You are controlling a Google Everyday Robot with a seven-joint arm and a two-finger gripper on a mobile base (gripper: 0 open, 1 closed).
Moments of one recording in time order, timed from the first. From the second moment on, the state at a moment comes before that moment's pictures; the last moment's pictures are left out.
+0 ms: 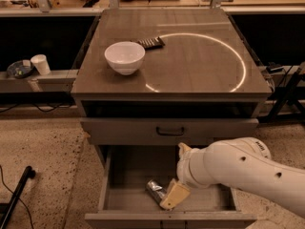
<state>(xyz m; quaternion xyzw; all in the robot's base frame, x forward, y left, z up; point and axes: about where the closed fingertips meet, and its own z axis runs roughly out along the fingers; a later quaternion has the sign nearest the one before) 0.421 -0.065 0.639 -0.55 0.79 0.08 0.26</state>
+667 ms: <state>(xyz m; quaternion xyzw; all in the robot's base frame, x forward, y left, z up) 0.449 -0.051 0.608 -0.55 0.78 0.11 0.27</state>
